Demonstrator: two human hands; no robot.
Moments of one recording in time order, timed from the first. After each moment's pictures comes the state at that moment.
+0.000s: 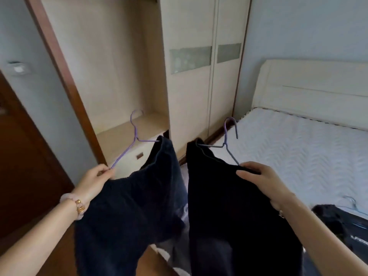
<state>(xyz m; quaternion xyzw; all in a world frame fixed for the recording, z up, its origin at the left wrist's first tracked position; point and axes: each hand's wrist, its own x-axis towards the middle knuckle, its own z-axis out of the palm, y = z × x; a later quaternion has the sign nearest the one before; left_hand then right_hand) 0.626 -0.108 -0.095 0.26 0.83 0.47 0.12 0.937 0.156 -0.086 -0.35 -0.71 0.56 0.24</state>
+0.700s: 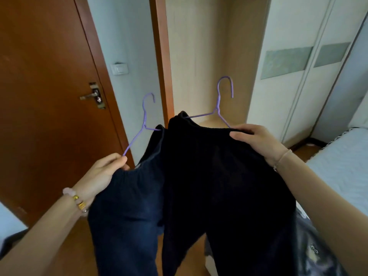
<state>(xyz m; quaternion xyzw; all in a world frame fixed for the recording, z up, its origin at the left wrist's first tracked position) 0.406 -0.275 -0.043 0.19 0.80 0.56 0.10 0.545 0.070 -0.013 -0.15 -0.78 0.58 0.20</state>
